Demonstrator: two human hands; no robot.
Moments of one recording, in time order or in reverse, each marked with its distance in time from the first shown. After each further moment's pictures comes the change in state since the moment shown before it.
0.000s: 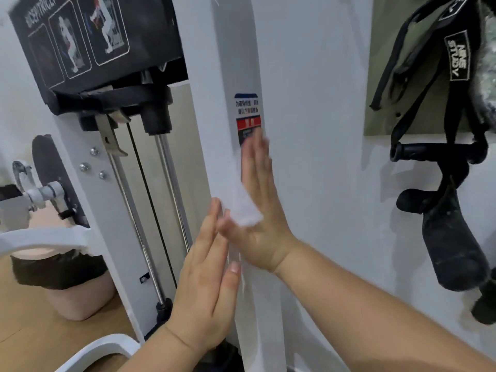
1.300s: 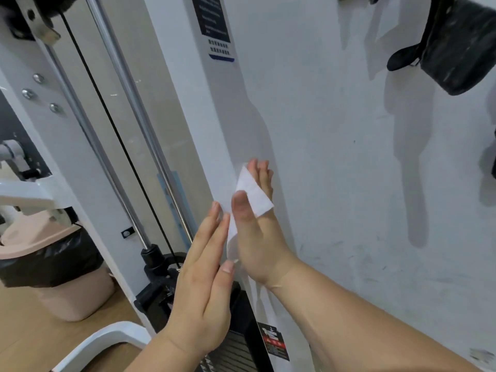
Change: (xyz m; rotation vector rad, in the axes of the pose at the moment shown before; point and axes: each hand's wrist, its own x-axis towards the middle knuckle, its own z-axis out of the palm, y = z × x) left_hand -0.189 -0.072 0.096 -0.129 -0.096 0.001; right_hand -0.228 0.024 0.103 0.482 0.109 0.554
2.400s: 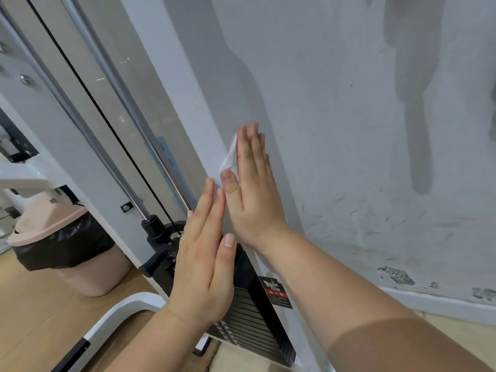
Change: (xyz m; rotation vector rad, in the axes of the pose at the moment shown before) left_hand -0.030 -0.006 0.012 0.158 -0.072 -0.025; right_hand -0.008 0.057 0.007 -0.362 0.158 -0.208
